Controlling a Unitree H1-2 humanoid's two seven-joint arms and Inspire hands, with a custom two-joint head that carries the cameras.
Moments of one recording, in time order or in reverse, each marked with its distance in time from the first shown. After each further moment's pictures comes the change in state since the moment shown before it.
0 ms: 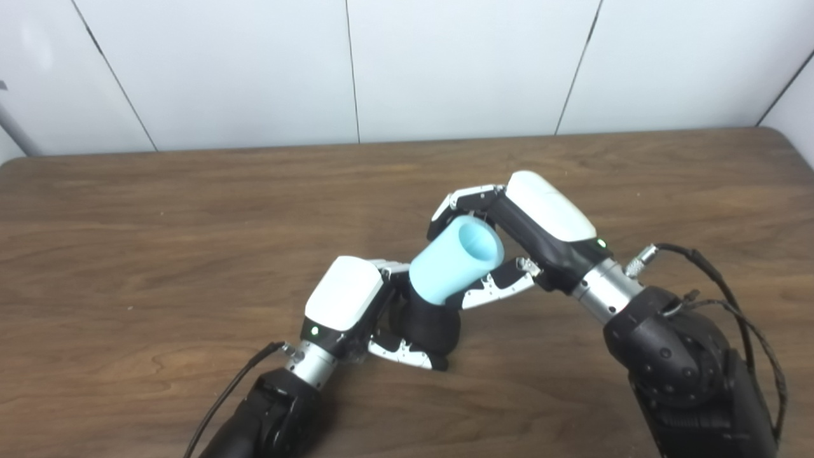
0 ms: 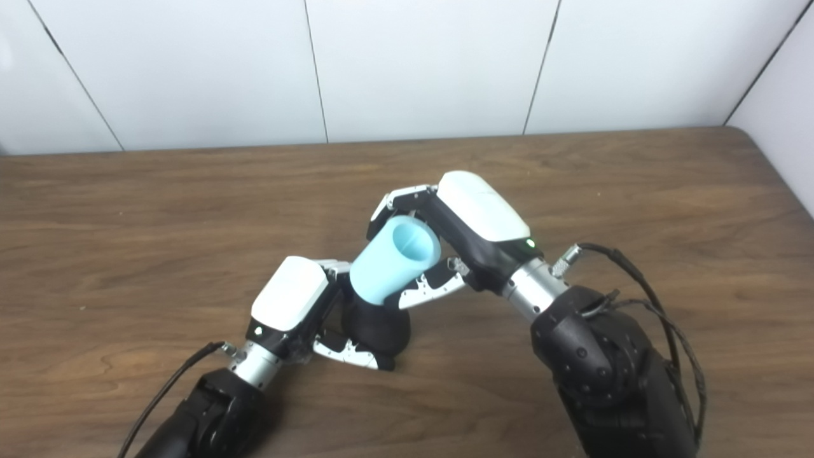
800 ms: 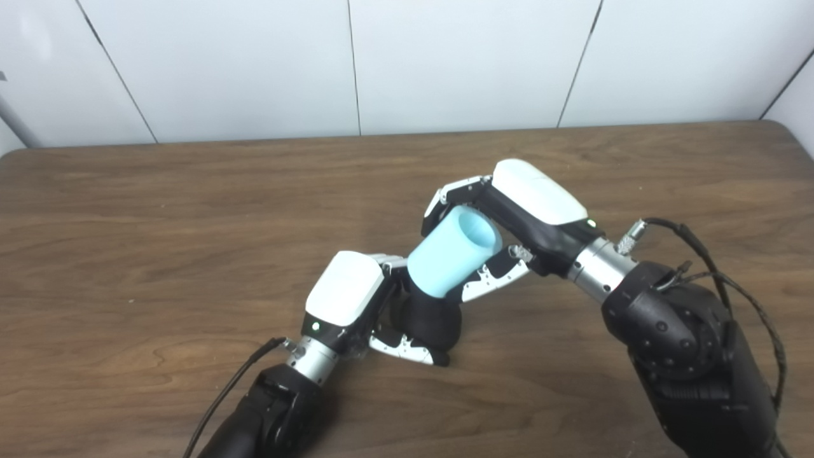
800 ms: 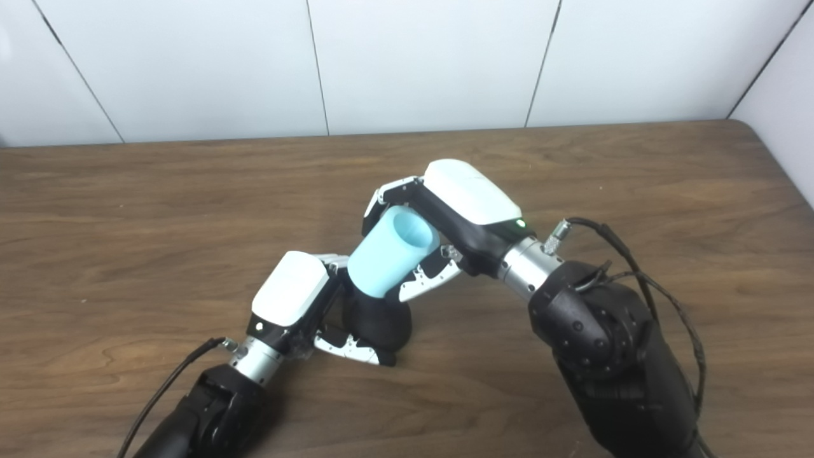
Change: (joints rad) left arm 0.003 -0.001 -0.008 -0.006 0.005 0.008 0.000; right arm -0.083 -0.035 0.005 0.003 -0.004 0.036 0.126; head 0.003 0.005
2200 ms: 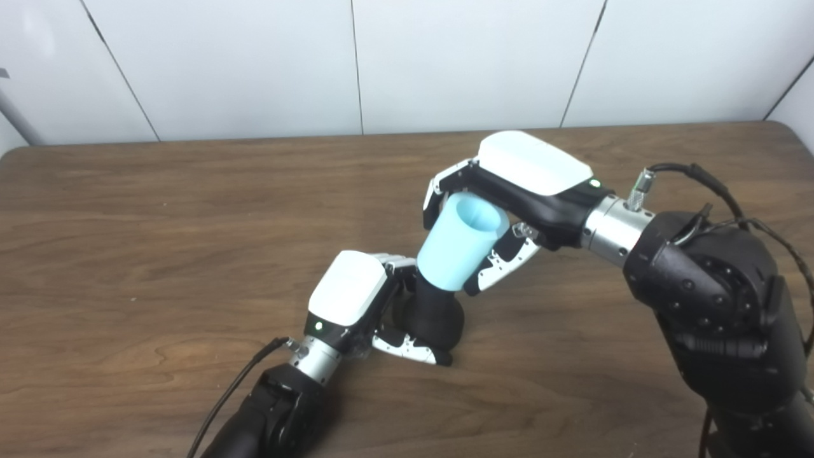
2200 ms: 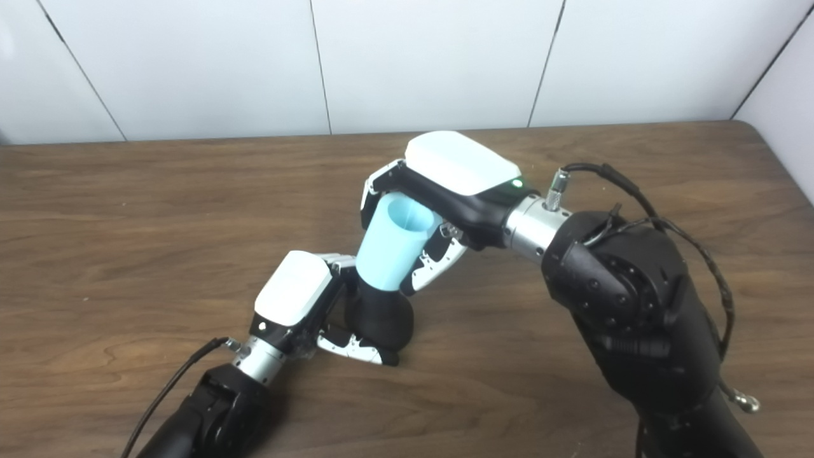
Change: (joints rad) left arm 0.000 -0.009 -0.002 0.000 0.003 0.007 0.000; right arm -0.183 -0.075 0.004 -0.090 -0.078 0.052 0.300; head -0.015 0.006
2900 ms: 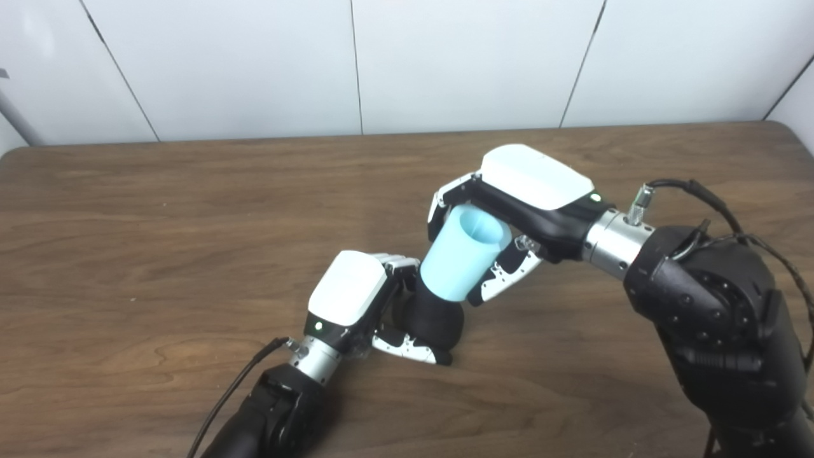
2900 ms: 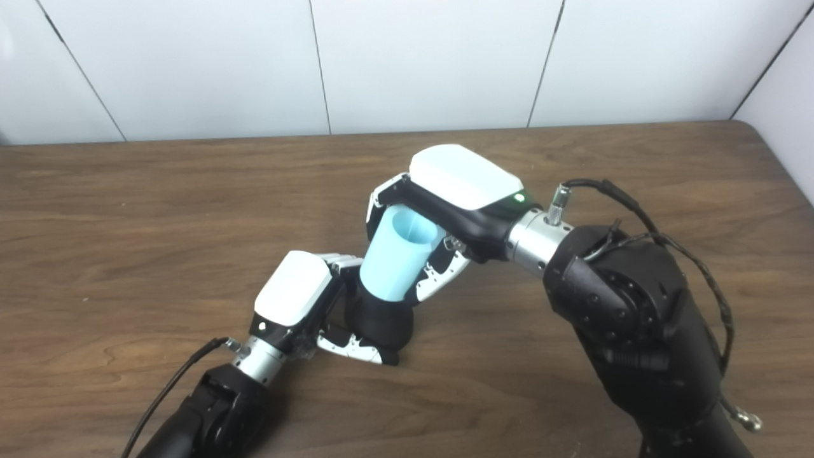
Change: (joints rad) left arm 0.000 0.000 0.000 -0.002 0.001 0.005 0.000; right arm 0.055 0.010 -0.002 0.005 -0.017 -0.039 -0.016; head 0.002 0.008
